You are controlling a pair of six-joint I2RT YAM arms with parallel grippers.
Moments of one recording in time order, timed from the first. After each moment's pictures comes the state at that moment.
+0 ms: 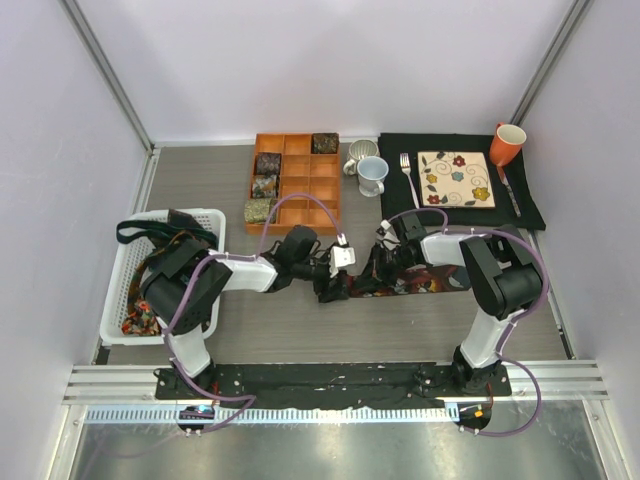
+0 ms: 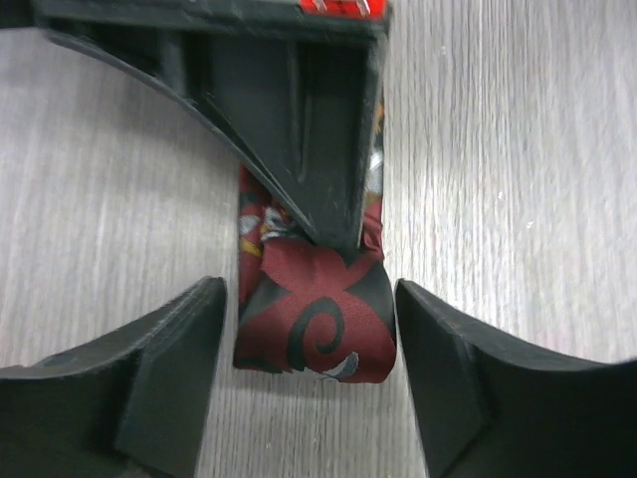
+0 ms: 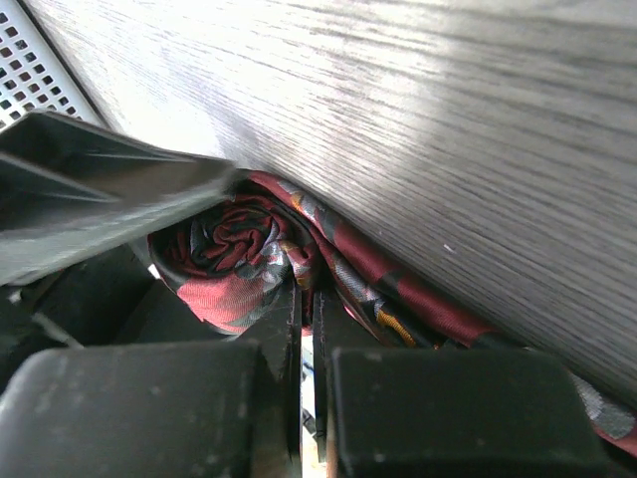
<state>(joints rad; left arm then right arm) -0.74 1.78 0.79 0.35 0.67 0.40 0.36 1.78 0.80 -0.21 -0.74 0.65</state>
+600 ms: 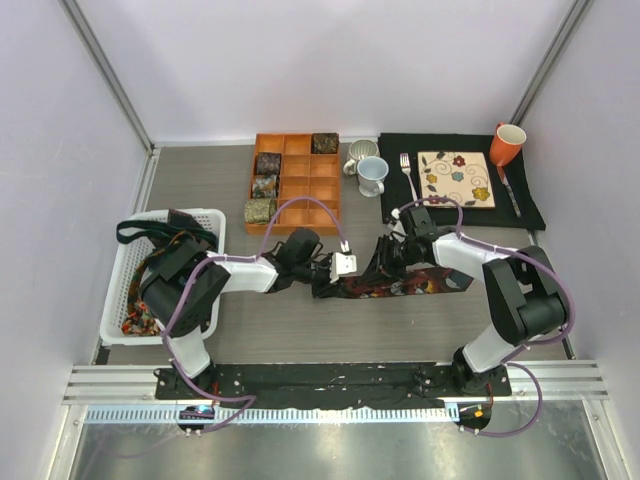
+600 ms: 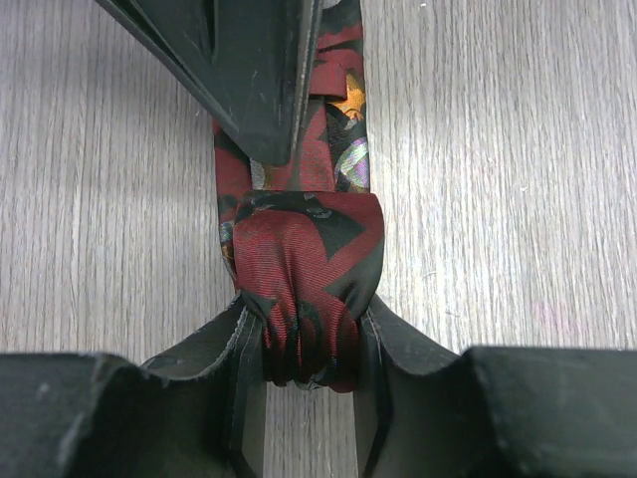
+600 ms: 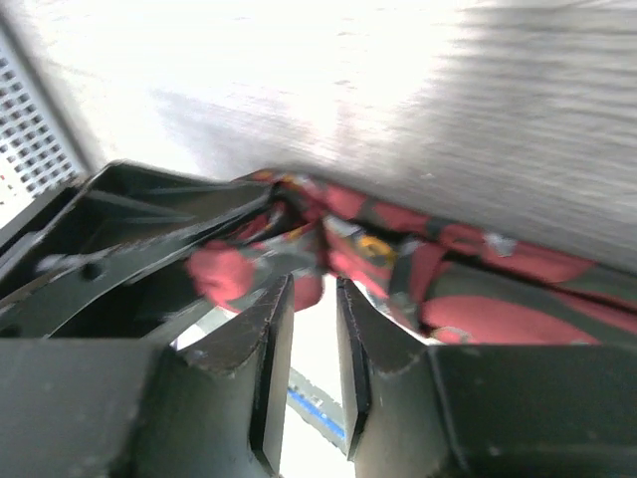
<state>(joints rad) -0.76 1.77 0.80 0.24 0.65 0.52 0.35 1.59 0.80 -0.31 -0.58 0.64</state>
